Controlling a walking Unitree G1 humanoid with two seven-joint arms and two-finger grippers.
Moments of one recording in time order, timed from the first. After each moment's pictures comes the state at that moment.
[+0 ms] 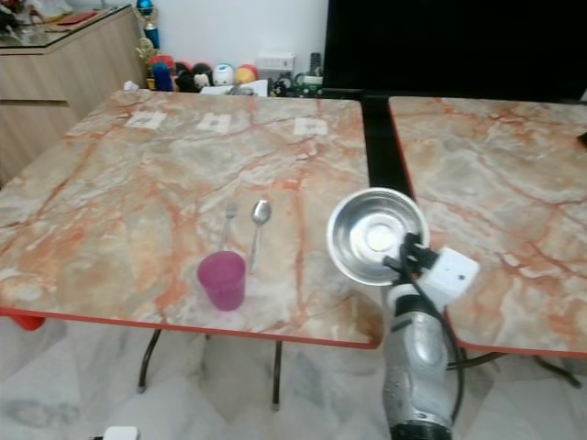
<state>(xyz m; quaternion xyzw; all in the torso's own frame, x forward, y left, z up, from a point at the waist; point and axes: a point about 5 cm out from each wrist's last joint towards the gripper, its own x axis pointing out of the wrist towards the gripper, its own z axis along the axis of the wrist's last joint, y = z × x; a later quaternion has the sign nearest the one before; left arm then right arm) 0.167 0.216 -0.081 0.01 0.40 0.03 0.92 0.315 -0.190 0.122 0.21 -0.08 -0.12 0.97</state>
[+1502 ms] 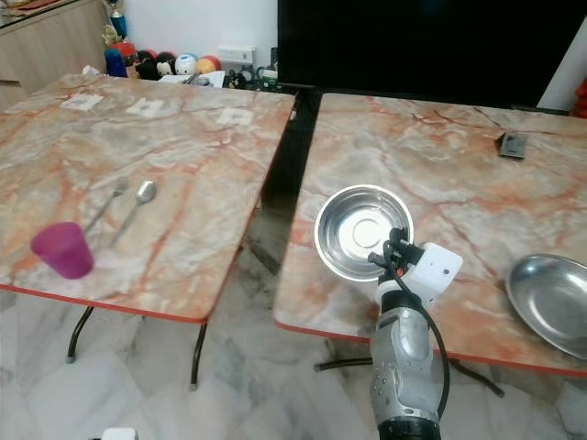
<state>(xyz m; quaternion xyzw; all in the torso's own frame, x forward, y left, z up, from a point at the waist) 0.164 0.222 -0.080 0.02 0.40 0.04 0.92 0.319 -0.175 0.124 0.20 -0.08 -0.10 0.97</state>
